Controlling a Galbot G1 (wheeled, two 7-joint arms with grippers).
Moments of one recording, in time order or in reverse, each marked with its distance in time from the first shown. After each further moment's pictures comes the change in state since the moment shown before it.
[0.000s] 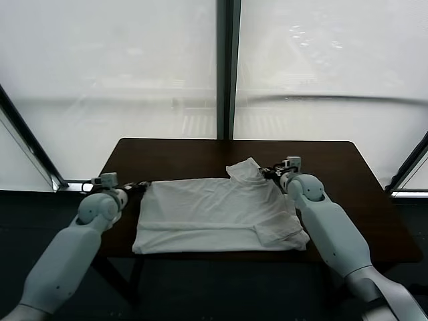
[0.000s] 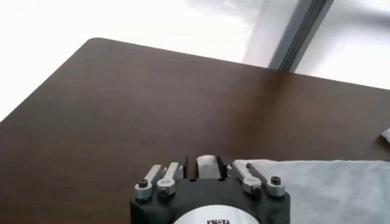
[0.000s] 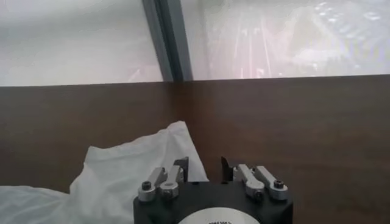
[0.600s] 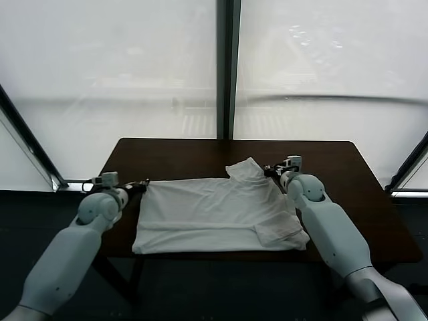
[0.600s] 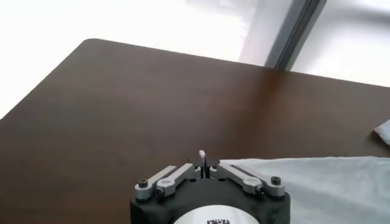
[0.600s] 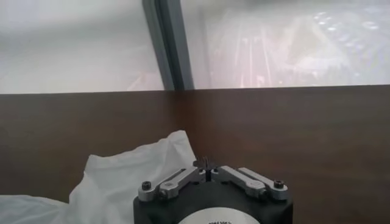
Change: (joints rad) left arm 0.002 -0.003 -0.012 -0.024 0.005 -0.024 -0.002; right arm -0.017 -0.001 0.016 0.009 -0.010 0.055 -0.020
